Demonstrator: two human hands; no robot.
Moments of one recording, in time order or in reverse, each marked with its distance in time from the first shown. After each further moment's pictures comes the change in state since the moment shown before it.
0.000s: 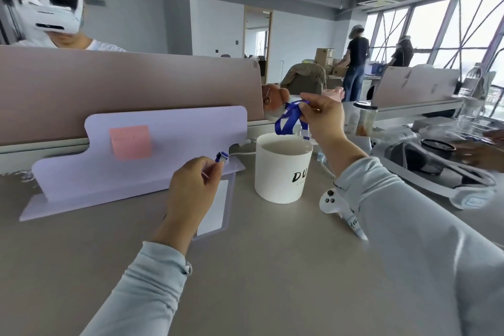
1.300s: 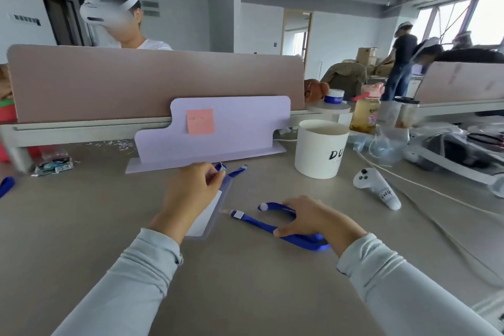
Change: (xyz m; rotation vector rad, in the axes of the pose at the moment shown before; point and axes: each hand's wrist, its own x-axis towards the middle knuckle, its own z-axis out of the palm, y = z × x) left_hand -0.080 -0.017 -0.124 0.290 -0.134 -0.151; right_hand -0.219 0.017 0.029 -0.890 -1.056 0.159
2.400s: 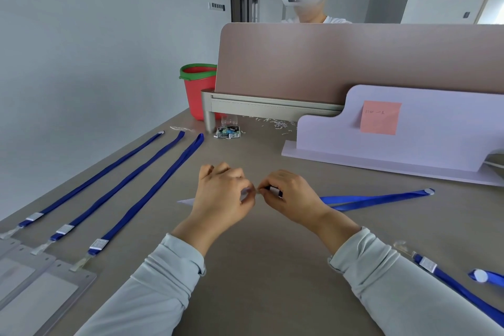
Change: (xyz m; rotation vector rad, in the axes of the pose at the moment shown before) left_hand -0.045 -0.175 -0.116 0.644 0.088 -0.001; right_hand 0.076 -0.301 0.070 0.357 0.317 -1.204
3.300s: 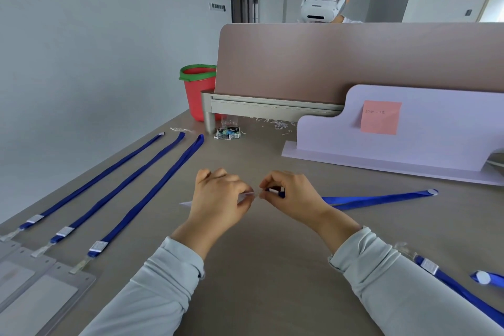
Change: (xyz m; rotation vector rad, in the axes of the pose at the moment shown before) left_hand -0.003 -0.007 0.009 0.105 0.020 -0.004; right_hand 0.001 0.003 -0.005 0.099 -0.056 0.196
